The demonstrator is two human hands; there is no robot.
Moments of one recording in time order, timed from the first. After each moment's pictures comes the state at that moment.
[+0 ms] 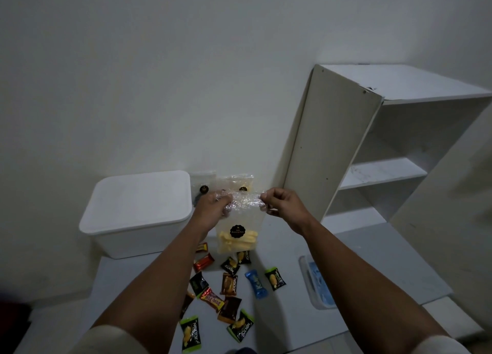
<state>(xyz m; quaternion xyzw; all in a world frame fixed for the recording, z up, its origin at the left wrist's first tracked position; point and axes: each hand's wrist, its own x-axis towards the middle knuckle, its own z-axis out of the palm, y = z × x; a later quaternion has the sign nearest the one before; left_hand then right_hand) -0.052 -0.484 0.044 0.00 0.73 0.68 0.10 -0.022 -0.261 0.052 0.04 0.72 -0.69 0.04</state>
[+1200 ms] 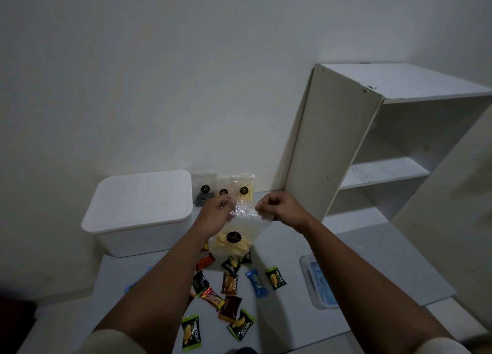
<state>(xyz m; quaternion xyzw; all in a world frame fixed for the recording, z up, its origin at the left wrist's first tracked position) -0.048 -0.481 0.032 0.08 0.80 0.58 0.10 -0.028 -0.255 0.044 -0.01 0.80 -0.59 0.09</state>
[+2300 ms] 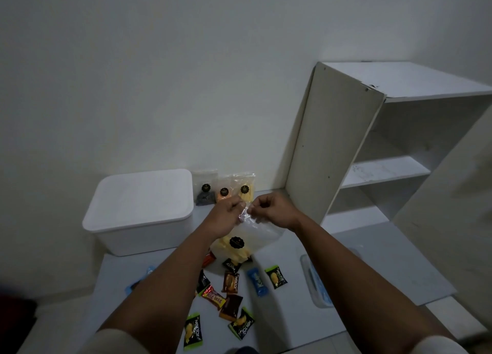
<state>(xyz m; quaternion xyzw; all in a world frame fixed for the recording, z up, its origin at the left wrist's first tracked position) -0.046 -0.471 0.029 0.16 0.83 0.52 0.12 -0.026 -0.277 0.051 -0.06 0.83 -0.55 0.10</state>
